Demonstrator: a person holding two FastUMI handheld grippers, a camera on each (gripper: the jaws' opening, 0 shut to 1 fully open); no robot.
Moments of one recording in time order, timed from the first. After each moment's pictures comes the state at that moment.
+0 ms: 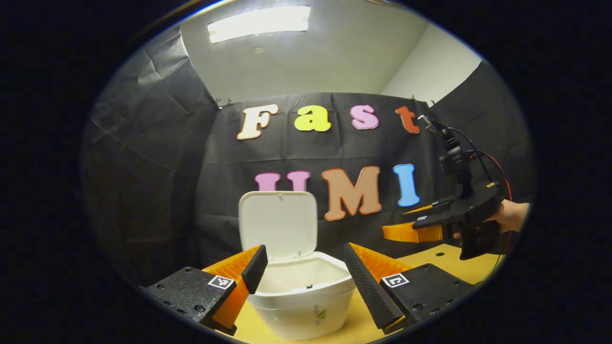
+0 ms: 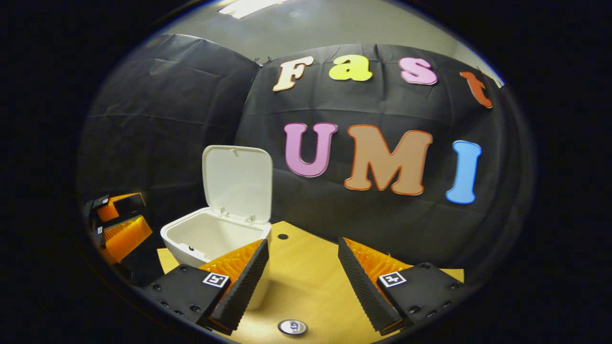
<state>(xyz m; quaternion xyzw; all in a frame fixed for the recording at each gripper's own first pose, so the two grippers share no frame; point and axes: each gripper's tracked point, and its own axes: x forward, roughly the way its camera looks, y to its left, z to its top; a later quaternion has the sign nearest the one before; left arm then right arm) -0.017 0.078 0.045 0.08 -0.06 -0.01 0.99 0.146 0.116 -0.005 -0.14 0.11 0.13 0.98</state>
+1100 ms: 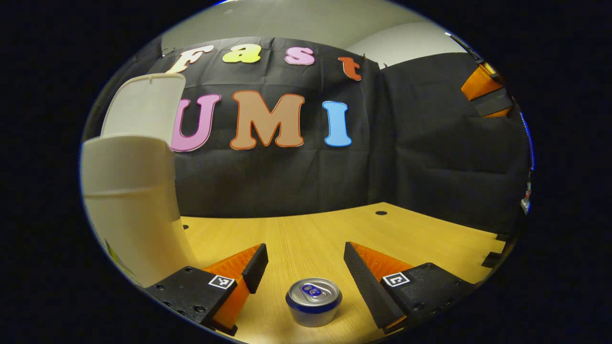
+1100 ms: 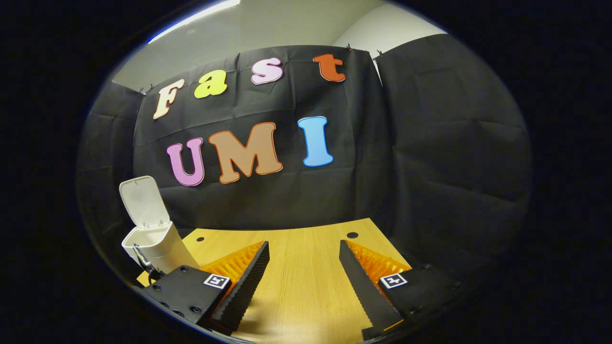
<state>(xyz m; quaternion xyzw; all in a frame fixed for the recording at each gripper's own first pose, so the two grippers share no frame) 0.061 -0.075 -0.235 0.05 0.11 -0.15 0.98 -0.018 -0.109 -0.007 0.03 0.13 -0.15 0.98</state>
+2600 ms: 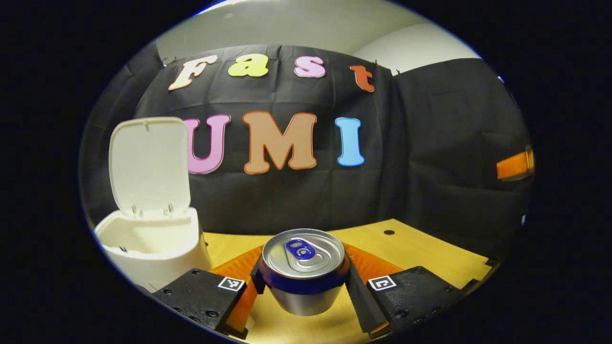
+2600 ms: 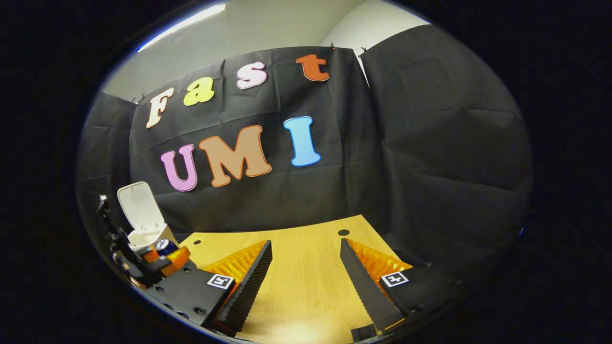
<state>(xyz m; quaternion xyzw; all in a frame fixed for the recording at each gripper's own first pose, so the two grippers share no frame) 0.075 -0.073 -0.079 0.06 0.08 -0.11 0.99 -0.043 -0.149 -0.010 0.05 0.10 -0.15 0.98</state>
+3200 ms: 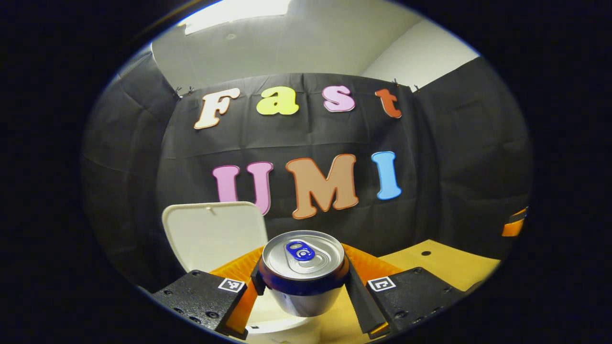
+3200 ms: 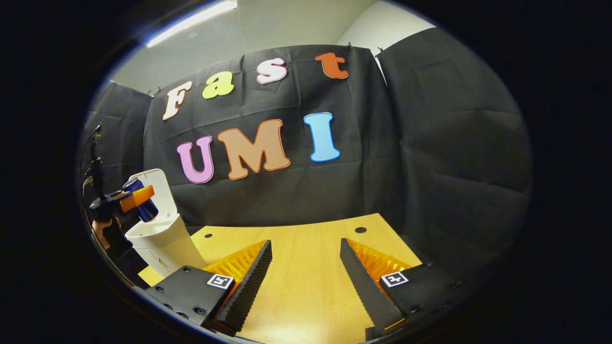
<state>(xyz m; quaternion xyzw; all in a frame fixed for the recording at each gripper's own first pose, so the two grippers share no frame) 0.092 0.053 0.044 0.11 0.01 -0.02 0.99 -0.027 -0.106 -0.045 0.04 0.11 -0.11 0.99</state>
